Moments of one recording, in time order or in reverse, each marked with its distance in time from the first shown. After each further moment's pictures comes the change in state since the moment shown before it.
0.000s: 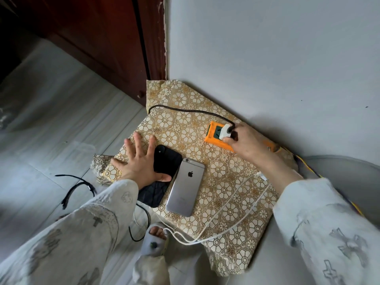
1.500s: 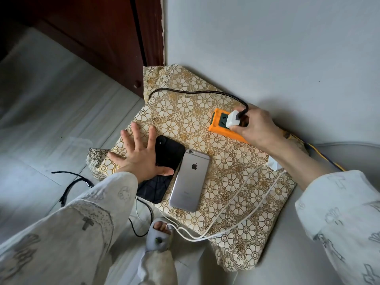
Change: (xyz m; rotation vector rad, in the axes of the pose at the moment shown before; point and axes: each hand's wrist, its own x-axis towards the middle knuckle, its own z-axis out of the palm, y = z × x) left_hand -0.002 0.002 -0.002 0.000 -0.057 0.004; right_hand 0.013 0.016 0.011 0.104 0.206 -0.127
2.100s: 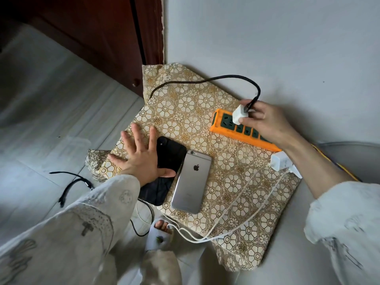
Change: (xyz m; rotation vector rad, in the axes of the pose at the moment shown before) left_hand -0.002 0.004 -0.003 -0.003 -0.017 -0.008; right_hand 0.000 0.002 -0.020 0.493 -0.129 0.160
